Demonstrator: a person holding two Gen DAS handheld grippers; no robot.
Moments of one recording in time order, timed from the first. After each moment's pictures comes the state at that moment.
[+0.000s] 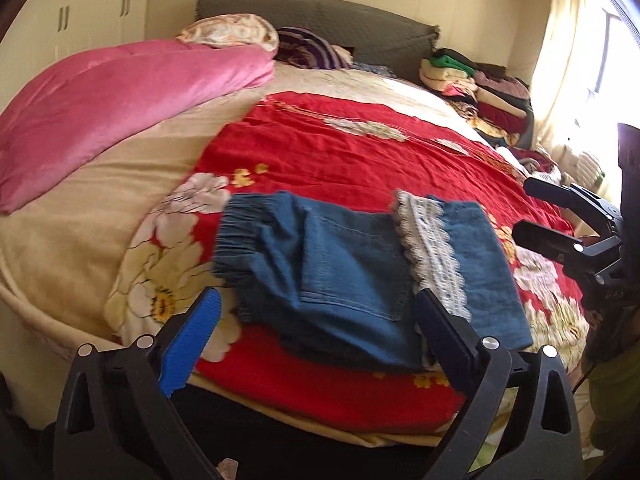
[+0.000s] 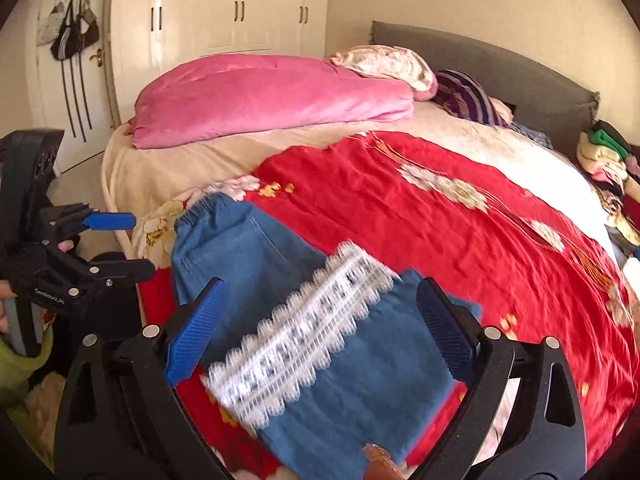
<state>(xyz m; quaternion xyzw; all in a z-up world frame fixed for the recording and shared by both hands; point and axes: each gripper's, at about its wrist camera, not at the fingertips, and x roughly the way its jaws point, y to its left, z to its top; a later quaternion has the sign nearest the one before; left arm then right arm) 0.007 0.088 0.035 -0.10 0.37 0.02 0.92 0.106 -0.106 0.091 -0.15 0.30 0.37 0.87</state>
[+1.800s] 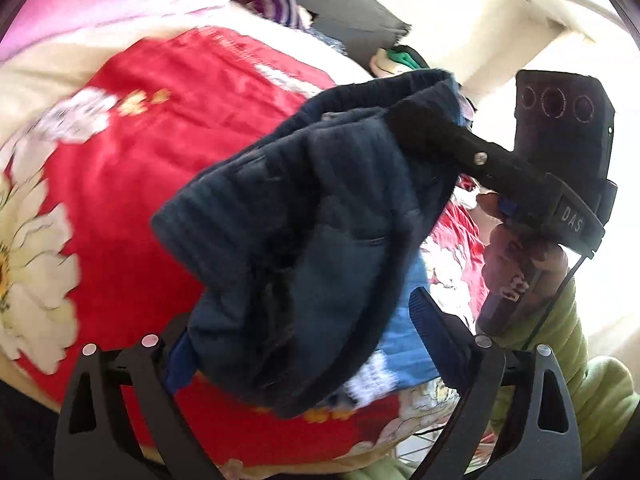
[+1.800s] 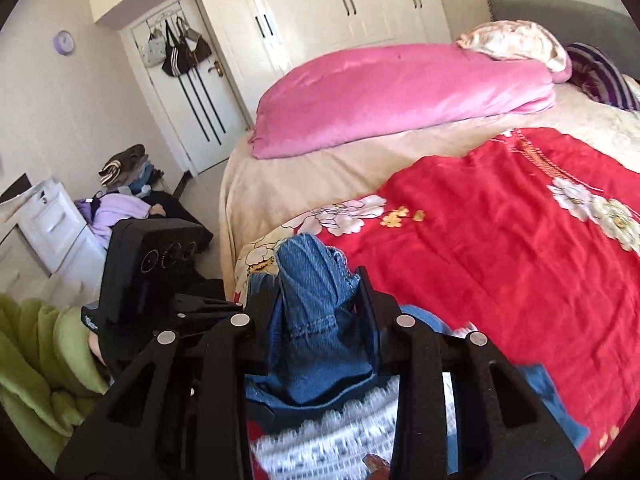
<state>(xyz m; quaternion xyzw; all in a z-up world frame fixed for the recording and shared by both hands) 0.068 0.054 -0.008 -0.25 0.40 -0.15 0.87 0.184 -0.062 0.087 -0.06 0.34 0.60 0.72</state>
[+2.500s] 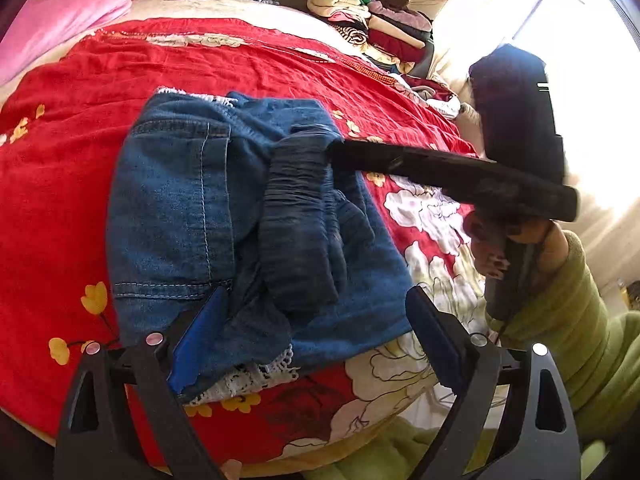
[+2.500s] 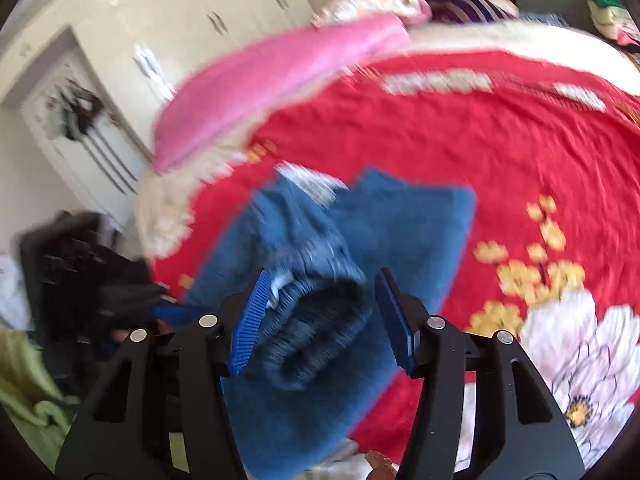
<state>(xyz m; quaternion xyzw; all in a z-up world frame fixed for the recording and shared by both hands) 0.070 -0.058 -0.035 -0.11 0.46 -0.22 0.85 0.186 -0.199 0.000 0.00 0.44 0.40 0.80</state>
